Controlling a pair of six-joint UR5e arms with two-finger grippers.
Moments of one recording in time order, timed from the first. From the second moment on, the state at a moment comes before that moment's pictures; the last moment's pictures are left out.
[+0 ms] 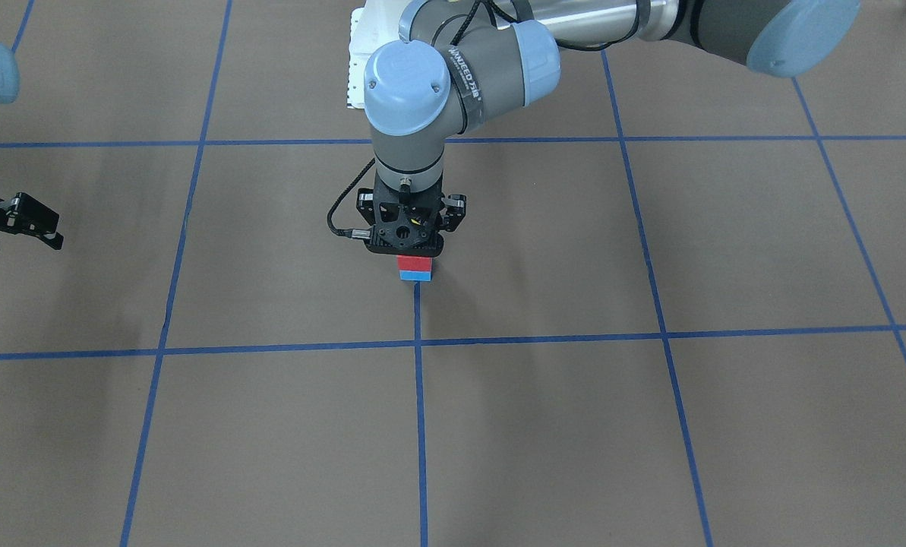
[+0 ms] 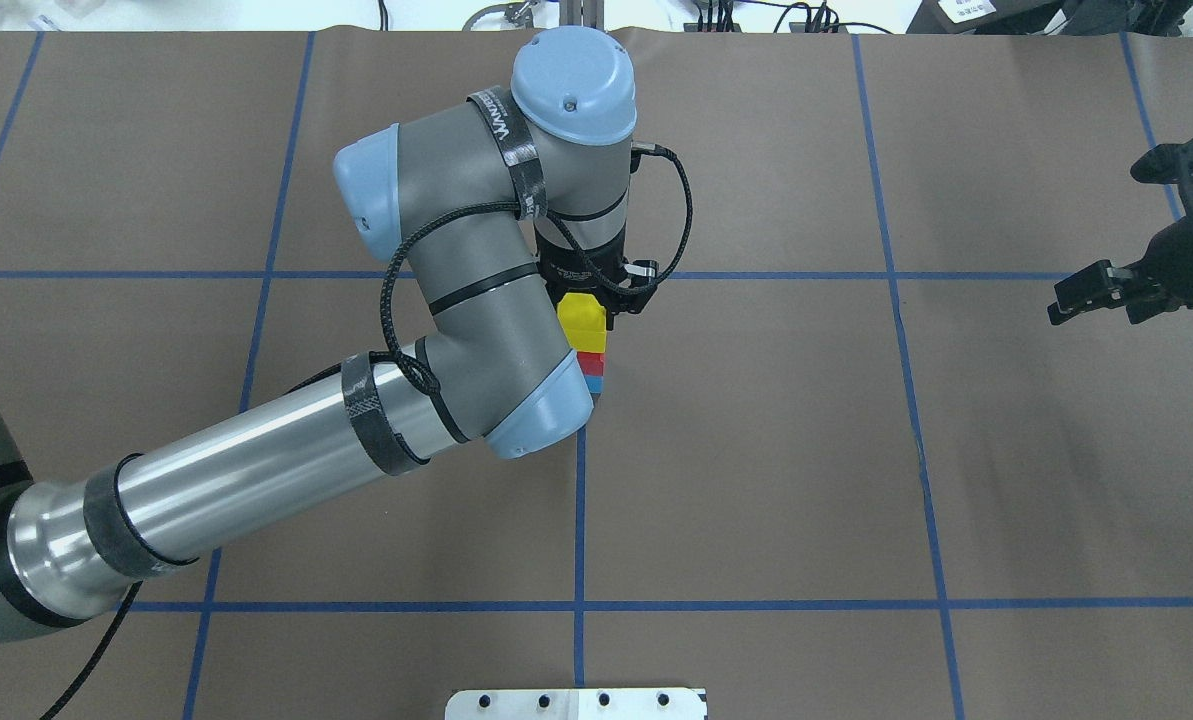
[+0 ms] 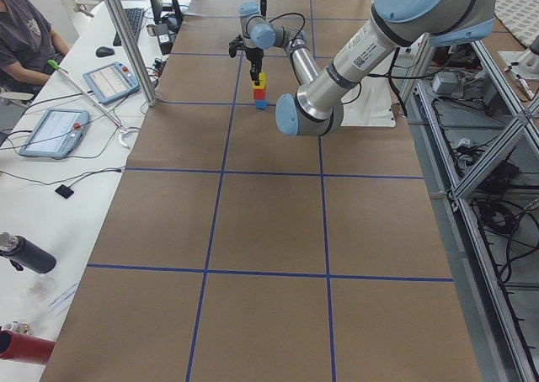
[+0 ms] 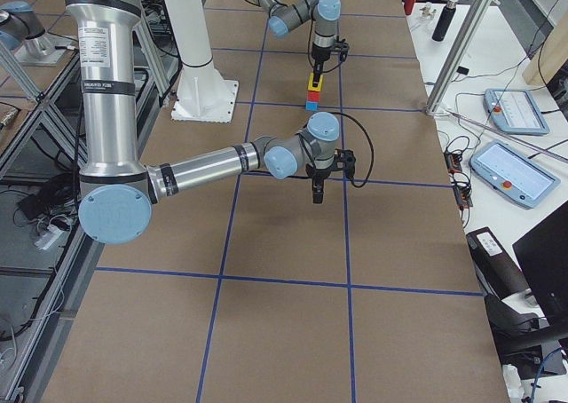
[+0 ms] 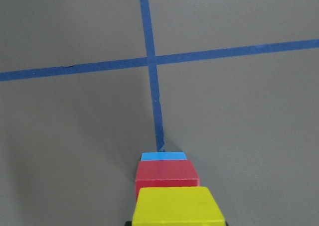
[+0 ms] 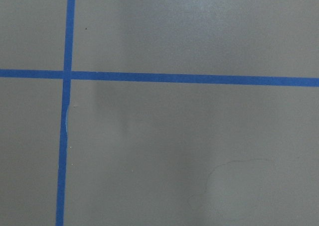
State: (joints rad) left arm -0.61 -2.60 -1.40 -1.40 -2.04 -1.01; right arm 1.09 -1.56 1.82 -1.31 2.27 0.65
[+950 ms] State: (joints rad) left arm -0.61 -2.60 -1.39 -1.41 -2.04 -1.04; right arm 1.09 -1.57 1.82 -1.31 2.27 0.65
